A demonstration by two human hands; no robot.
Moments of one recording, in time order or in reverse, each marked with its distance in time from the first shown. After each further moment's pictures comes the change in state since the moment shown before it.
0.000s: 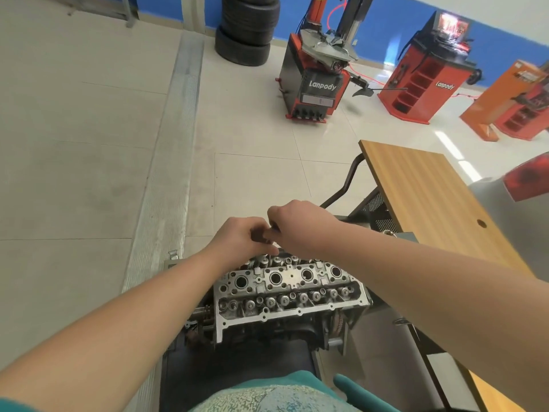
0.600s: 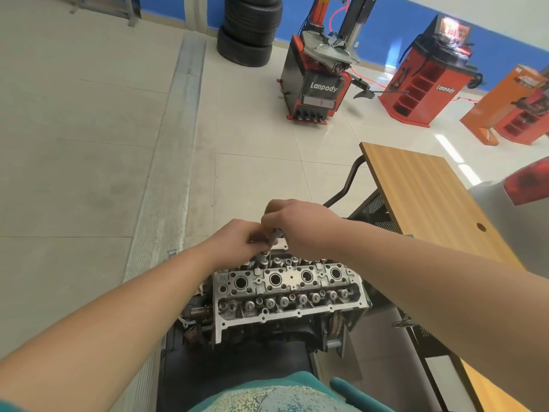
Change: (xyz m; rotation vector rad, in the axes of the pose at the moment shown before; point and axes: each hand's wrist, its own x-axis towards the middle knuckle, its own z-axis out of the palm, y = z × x) left_hand 0.002 -0.003 -0.009 0.082 -0.175 0.024; right_hand -0.005 0.011 -0.008 0.050 -0.070 -0.193
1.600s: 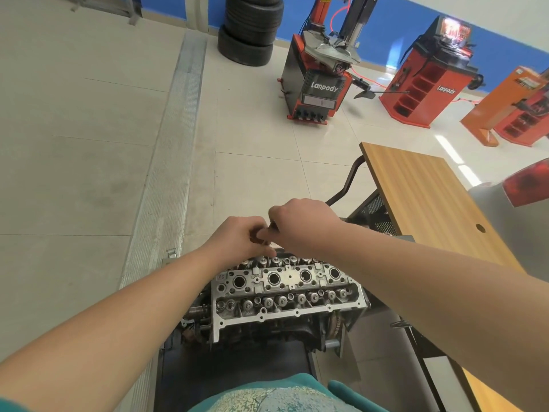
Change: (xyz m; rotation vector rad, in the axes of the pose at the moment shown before) left_hand 0.000 0.004 0.006 -0.028 0.130 -0.006; right_hand 0.006 -0.009 0.005 -0.155 0.067 0.224
